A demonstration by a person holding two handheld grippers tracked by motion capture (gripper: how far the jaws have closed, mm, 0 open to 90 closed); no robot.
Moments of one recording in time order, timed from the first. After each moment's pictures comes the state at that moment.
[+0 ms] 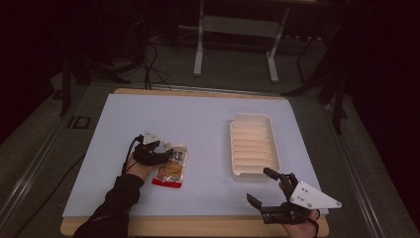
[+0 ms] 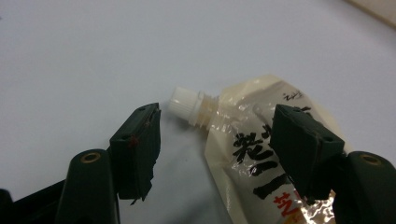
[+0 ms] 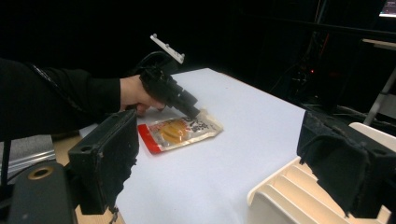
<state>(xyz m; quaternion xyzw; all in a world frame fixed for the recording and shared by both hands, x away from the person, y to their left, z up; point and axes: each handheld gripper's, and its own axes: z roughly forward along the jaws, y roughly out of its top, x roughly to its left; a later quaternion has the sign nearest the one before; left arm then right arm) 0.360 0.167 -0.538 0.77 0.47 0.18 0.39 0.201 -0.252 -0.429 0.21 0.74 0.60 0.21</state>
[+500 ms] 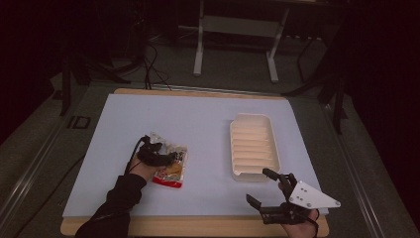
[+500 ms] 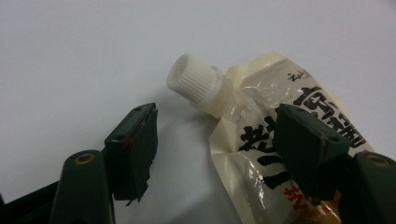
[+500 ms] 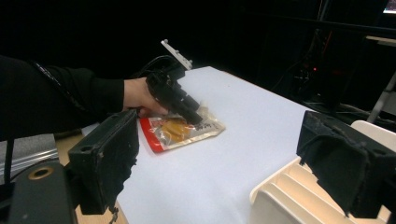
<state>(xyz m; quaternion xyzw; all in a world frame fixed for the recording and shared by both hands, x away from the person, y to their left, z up) 0.364 0.152 -0.541 0.80 0.46 0.18 0.34 0.201 -0.251 -0.430 0.21 0.75 0.60 0.21</state>
